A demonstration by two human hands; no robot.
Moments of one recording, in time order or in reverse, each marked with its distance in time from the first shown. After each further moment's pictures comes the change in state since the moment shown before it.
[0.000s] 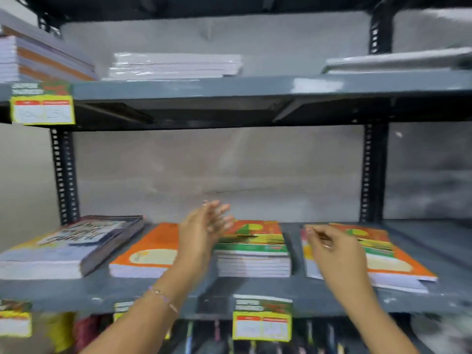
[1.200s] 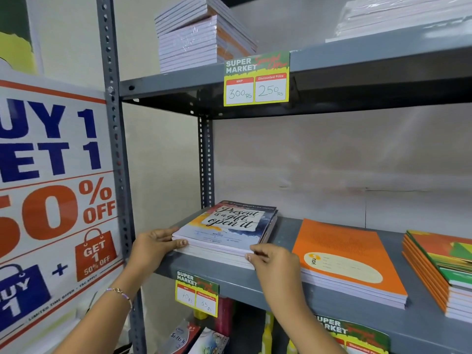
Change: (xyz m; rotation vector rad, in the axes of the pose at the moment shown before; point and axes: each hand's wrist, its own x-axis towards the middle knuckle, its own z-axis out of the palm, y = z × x) left_hand 0.050 0.193 -0.448 0.818 0.372 0.117; right_hand -0.135 -0.194 0.368 0.235 -0.446 -0.050
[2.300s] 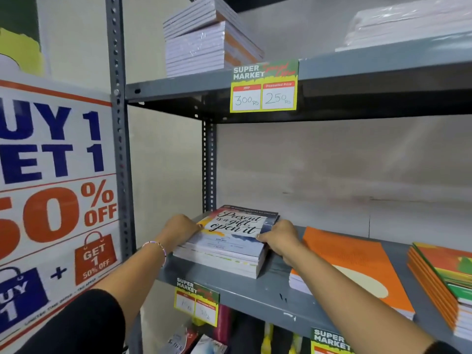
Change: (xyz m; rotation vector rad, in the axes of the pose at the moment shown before) left_hand 0.051 0.050 0.052 0.845 0.010 -0.147; right_hand 0.106 0.005 0.002 0.022 -0.284 0.444
